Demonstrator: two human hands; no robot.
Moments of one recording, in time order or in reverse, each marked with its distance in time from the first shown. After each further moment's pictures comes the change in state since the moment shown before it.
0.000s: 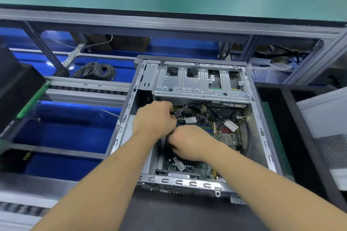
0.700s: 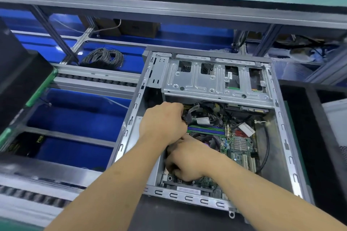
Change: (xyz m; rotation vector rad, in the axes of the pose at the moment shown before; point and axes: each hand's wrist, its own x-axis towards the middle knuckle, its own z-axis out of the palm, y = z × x) left_hand 0.000 0.002 -0.003 0.009 -0.066 -0.020; right_hand 0.016 -0.013 0.015 0.048 -0.176 -0.195
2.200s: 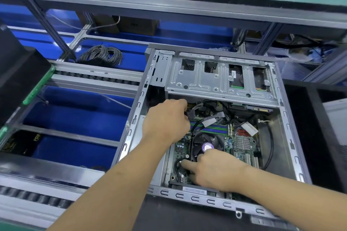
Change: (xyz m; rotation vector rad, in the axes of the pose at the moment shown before) left_hand -0.002 -0.003 -0.002 -0.066 0.037 0.033; right_hand -0.044 0.010 0.019 -0.438 -0.258 -0.173
